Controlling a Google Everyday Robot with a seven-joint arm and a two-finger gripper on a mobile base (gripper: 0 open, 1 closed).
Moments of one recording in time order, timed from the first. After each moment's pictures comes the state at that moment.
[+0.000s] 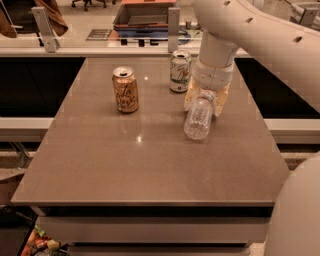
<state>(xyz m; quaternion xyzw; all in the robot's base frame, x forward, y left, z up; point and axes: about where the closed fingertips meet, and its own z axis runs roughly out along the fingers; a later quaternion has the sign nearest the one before) 0.605 -0.134 0.835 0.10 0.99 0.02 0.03</state>
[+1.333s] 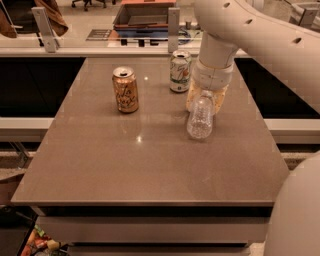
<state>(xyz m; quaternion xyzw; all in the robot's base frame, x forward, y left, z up) 0.610 -0.132 0.831 0.10 0.99 0.02 0.03</state>
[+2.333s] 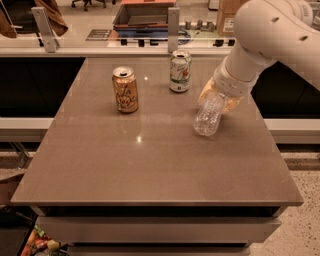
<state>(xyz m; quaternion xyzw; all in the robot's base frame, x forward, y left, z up) 0.613 -0.164 0.837 0.18 0.97 0.10 0.14</state>
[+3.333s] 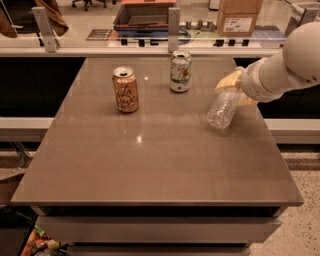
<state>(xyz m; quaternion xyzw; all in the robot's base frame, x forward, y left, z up) 0.625 -0.210 0.861 0.21 0.92 0.21 0.28</state>
